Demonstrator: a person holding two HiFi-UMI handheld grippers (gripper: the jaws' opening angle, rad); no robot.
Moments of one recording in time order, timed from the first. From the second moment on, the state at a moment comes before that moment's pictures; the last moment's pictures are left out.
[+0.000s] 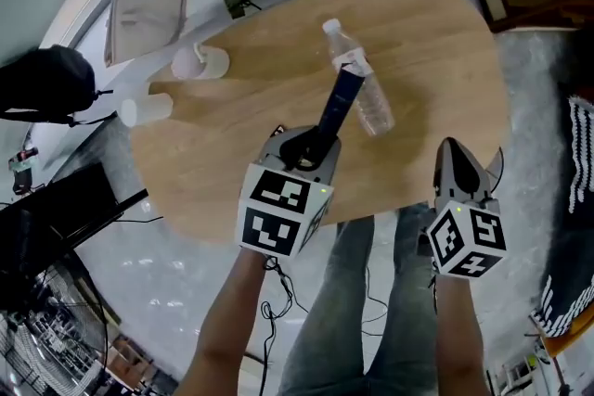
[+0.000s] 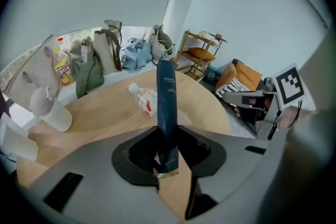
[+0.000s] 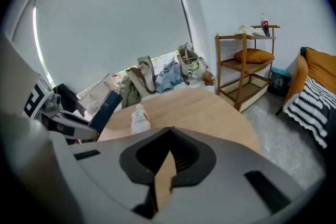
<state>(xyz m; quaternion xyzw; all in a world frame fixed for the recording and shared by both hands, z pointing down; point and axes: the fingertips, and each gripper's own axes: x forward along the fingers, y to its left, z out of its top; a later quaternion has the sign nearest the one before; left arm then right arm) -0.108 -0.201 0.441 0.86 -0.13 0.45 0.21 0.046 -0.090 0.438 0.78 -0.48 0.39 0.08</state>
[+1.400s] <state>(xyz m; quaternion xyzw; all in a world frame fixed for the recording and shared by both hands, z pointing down) 0.106 0.113 0.503 0.85 0.05 0.49 0.19 0.198 0.264 0.477 0.87 -0.26 0.42 0.01</state>
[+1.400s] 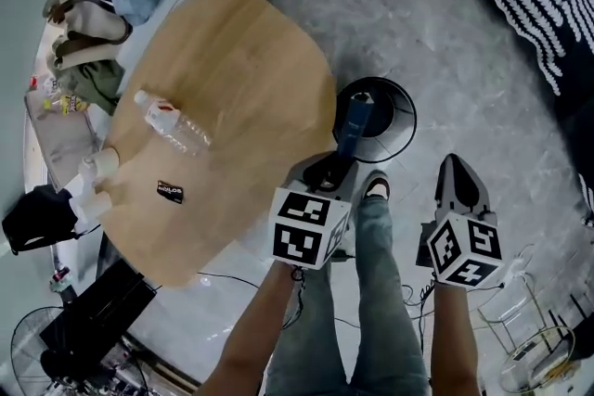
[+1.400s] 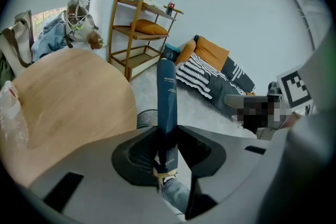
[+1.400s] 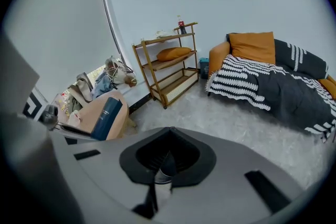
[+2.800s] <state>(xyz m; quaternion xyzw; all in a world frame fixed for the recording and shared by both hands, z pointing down) 0.139 0.176 0.661 0.84 0.02 0.50 0.21 0.205 0.331 0.537 0.84 -0.24 0.48 0.01</state>
